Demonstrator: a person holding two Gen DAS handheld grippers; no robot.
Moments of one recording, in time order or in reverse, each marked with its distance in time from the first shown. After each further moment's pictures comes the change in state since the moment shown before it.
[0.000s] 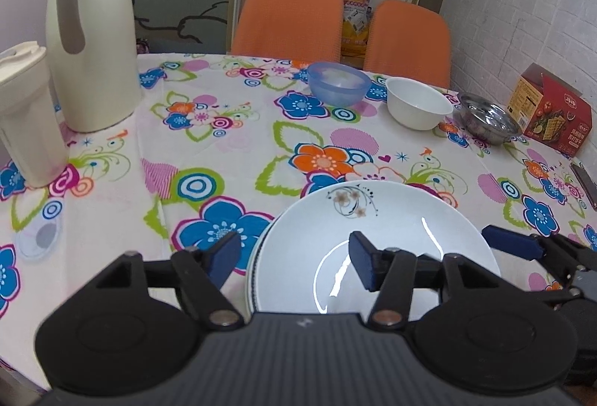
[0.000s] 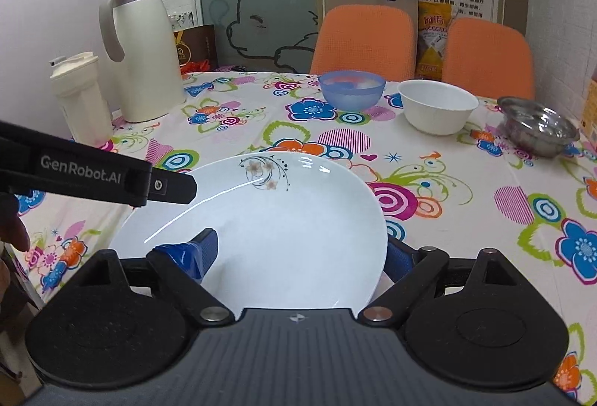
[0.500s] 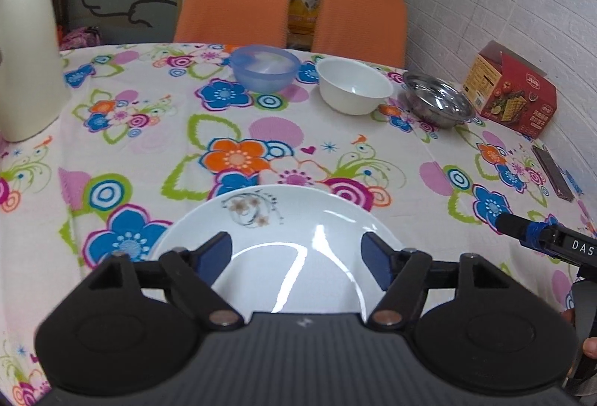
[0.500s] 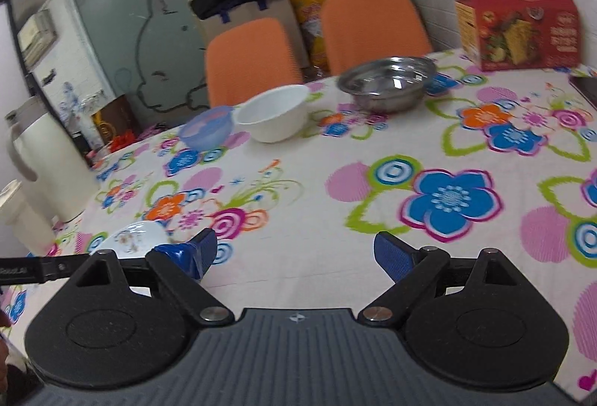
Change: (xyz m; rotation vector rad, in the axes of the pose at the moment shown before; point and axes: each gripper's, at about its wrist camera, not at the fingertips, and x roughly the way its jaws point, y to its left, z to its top) left arm 0.029 -0.061 0.022 0.047 0.093 -0.147; right arm -0.051 -0.142 -0.005 0.424 -0.005 -0.191
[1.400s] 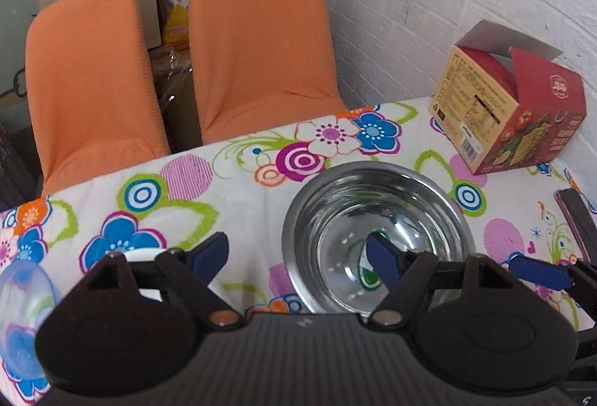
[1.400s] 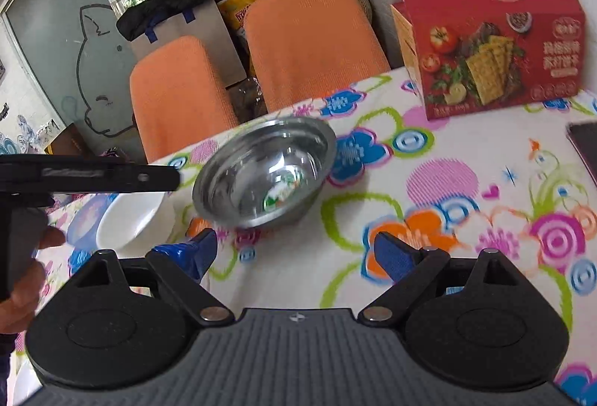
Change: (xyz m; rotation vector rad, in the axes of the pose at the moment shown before) left arm 0.265 -0.162 0.218 0.260 0.106 -0.064; right arm 0.105 -0.101 0.146 0.003 0.006 -0.019
